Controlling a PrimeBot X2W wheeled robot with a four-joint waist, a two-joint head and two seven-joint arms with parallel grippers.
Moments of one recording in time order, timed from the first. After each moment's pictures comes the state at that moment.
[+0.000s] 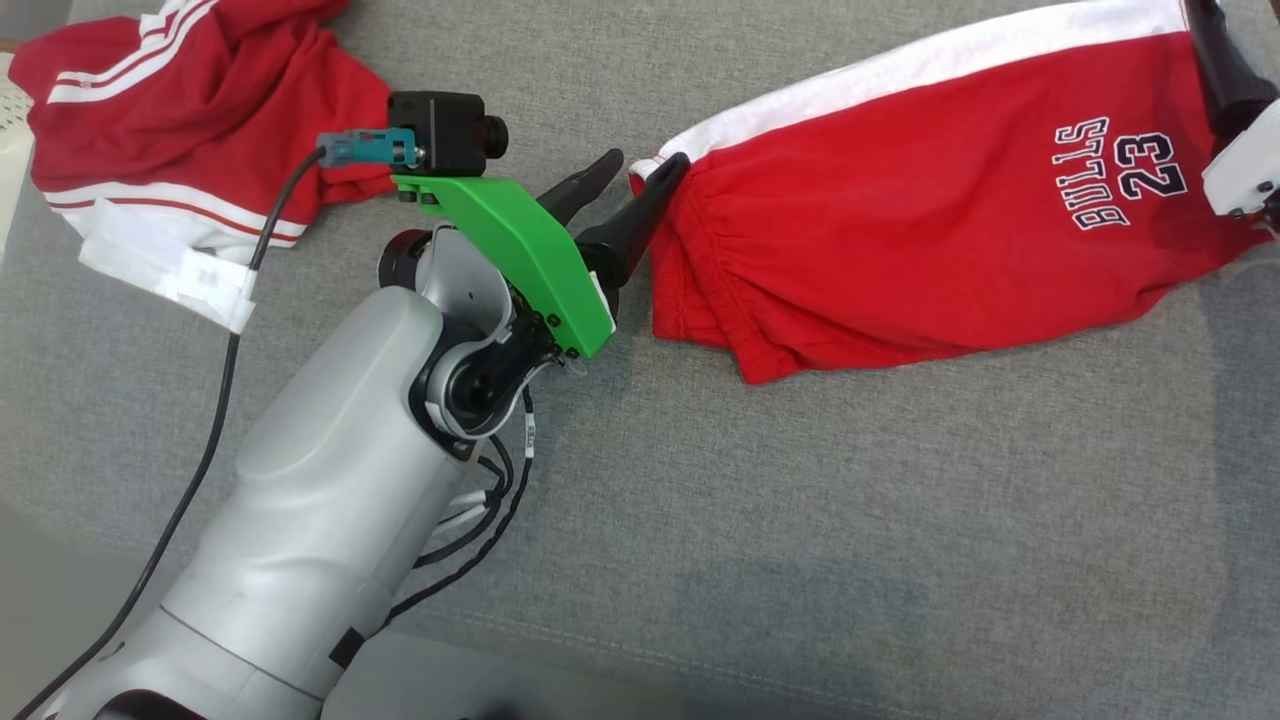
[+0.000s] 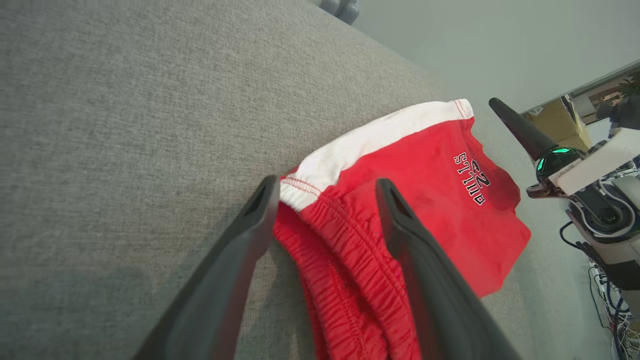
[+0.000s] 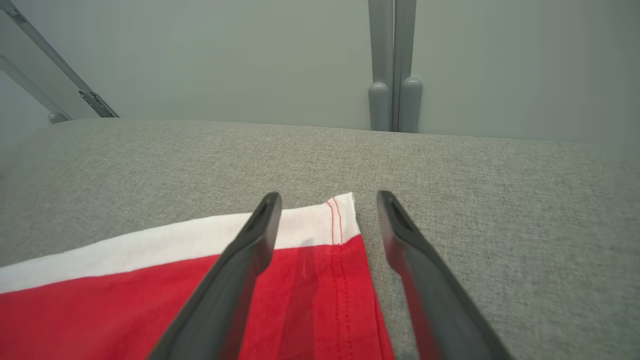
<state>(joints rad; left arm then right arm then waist) -0.83 0.07 -0.72 0.41 -1.15 -0.03 0.17 -0.73 -0.46 0.21 0.51 0.52 0.11 0.07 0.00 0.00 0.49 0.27</state>
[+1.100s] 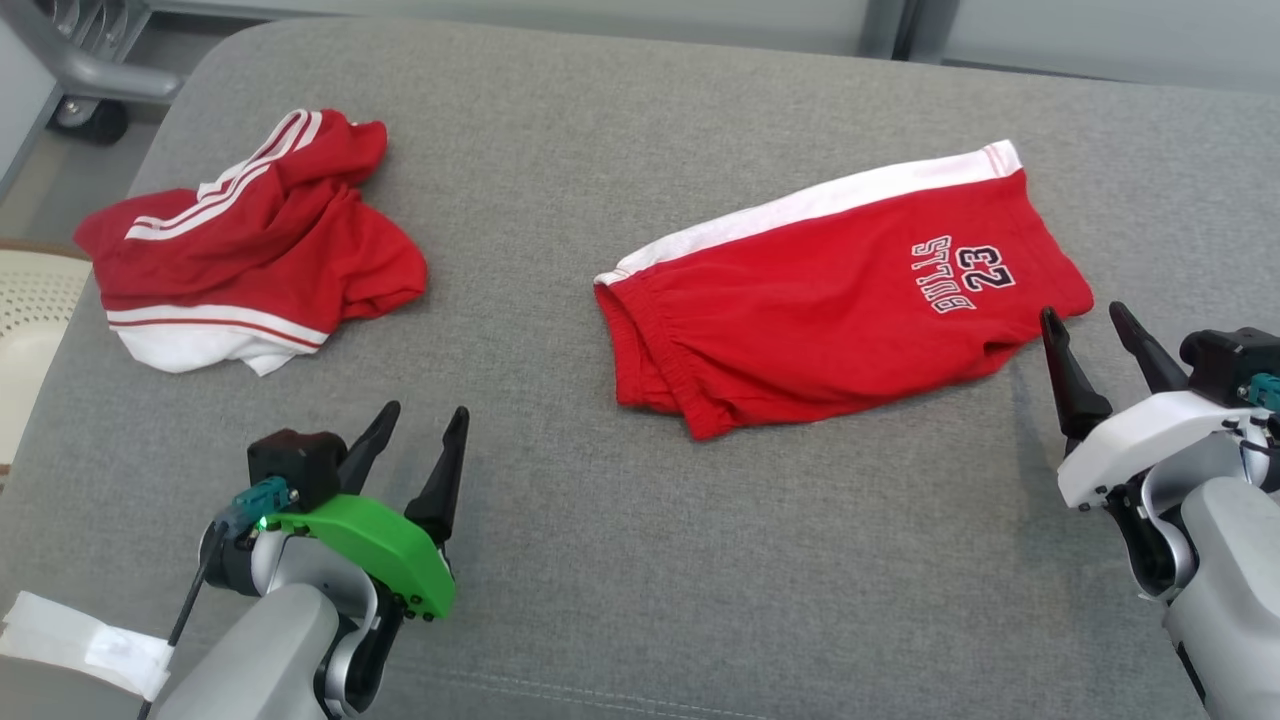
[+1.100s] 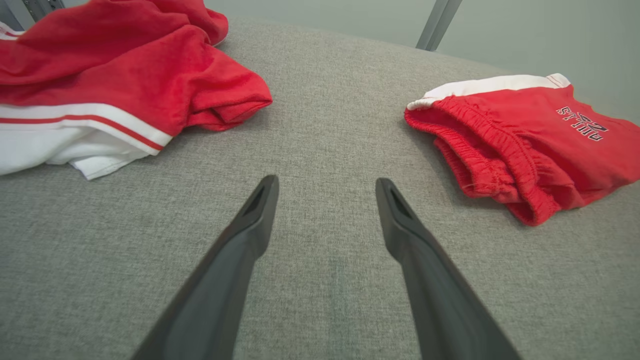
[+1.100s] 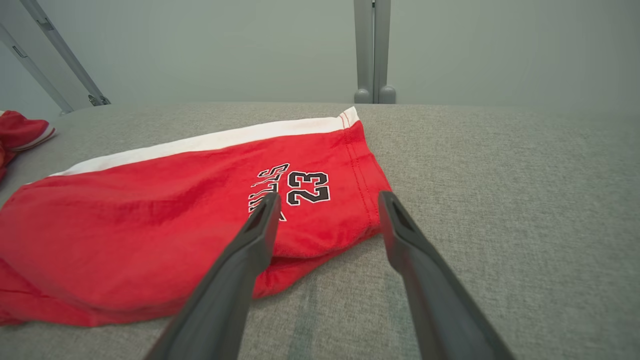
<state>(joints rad) -0.40 0.27 -0.72 0.45 -0.83 0.06 -0.25 -0.34 -0.32 0.26 0.56 0.44 0.07 -0.24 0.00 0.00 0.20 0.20</state>
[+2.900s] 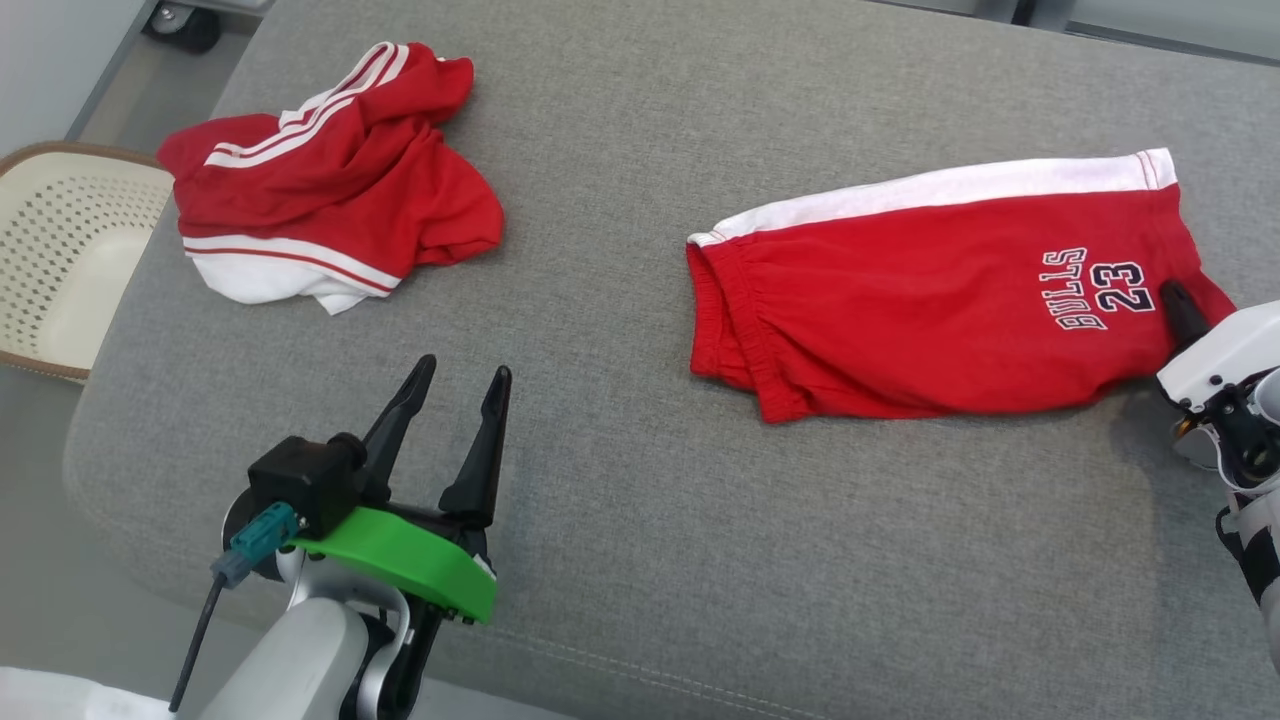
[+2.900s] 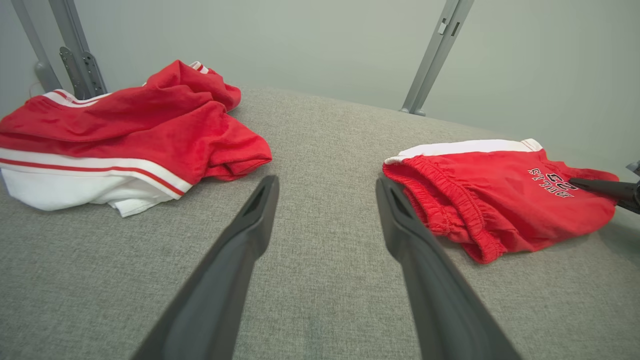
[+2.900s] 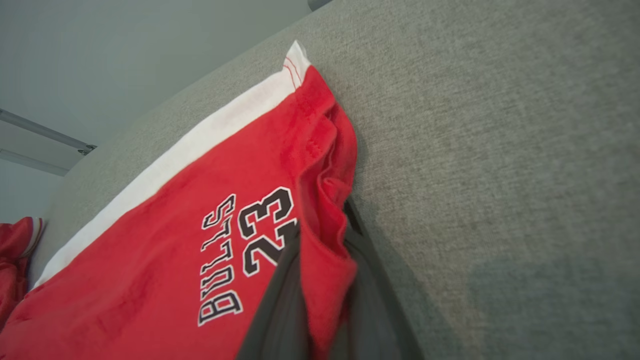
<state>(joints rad) -0.26 0.24 -0.58 0.10 -0.67 0.10 -0.25 -0.52 -0.34 0.06 0.79 0.76 0.08 0.10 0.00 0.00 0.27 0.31</state>
